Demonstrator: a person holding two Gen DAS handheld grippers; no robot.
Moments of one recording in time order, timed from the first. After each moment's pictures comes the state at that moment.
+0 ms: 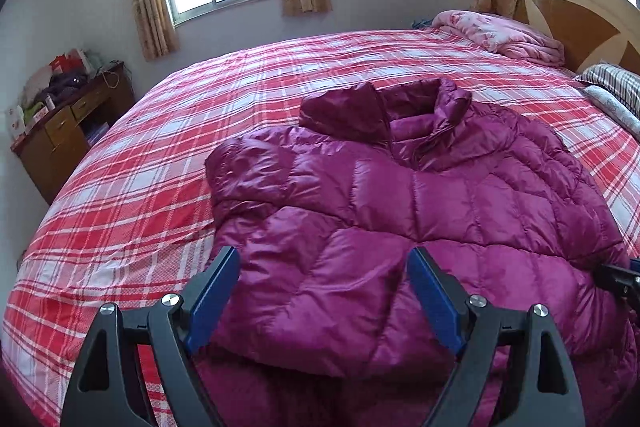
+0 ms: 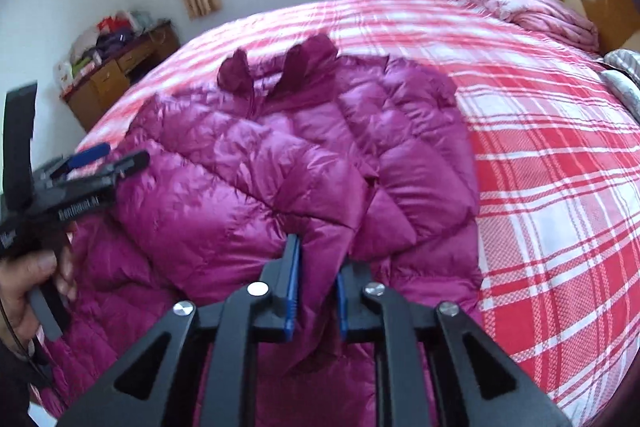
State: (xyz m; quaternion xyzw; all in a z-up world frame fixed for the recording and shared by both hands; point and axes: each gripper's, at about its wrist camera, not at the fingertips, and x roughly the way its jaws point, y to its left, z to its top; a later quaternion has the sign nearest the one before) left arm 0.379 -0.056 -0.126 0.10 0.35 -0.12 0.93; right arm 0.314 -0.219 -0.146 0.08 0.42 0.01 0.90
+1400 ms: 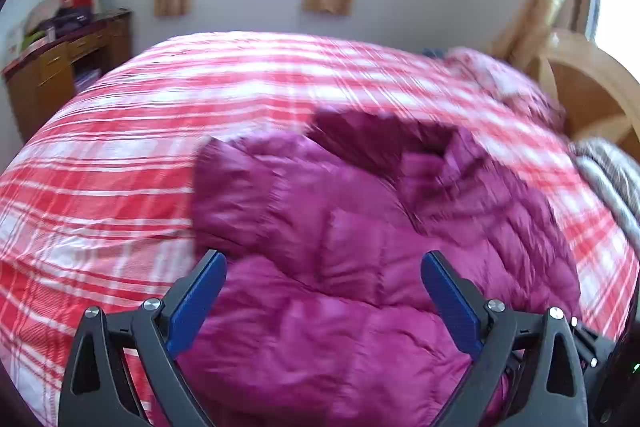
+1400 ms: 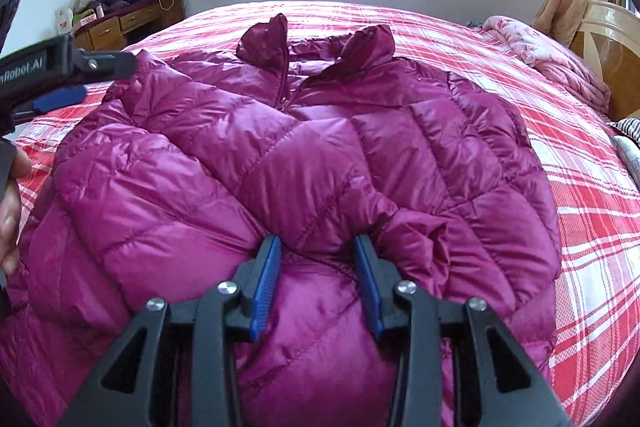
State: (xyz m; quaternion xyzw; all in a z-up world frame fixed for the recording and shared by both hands) left arm 0.413 -0.043 -0.123 -0.01 0.37 -0.16 0.91; right arm 0.356 -0.158 -0.170 0.00 0.41 0.00 0.91
